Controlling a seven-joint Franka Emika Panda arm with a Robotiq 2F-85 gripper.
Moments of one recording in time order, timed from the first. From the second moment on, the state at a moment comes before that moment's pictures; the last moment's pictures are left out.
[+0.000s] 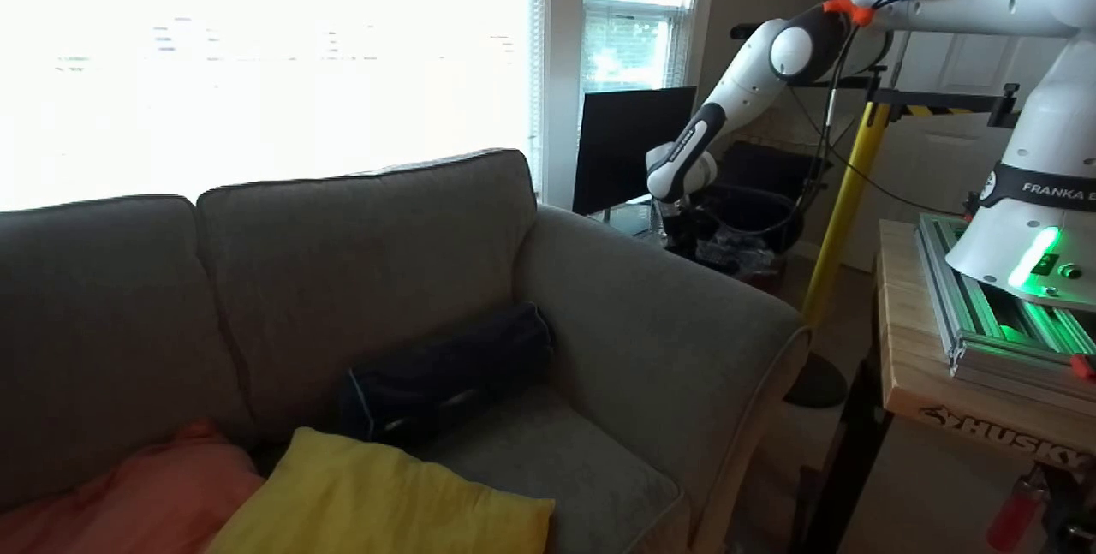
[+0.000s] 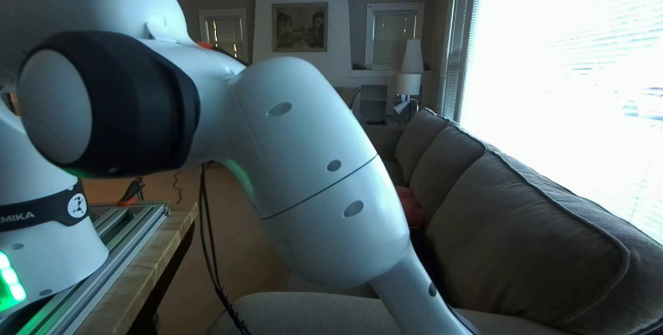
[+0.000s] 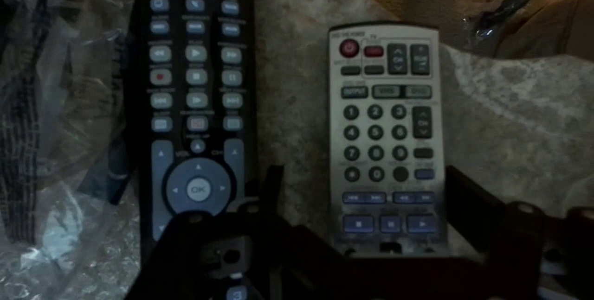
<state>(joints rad) -0.49 1.48 -0.10 -1.06 -0.14 2.25 -0.38</state>
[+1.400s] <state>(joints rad) -0.25 1.34 -0.26 -1.23 -0.15 2.33 -0.15</state>
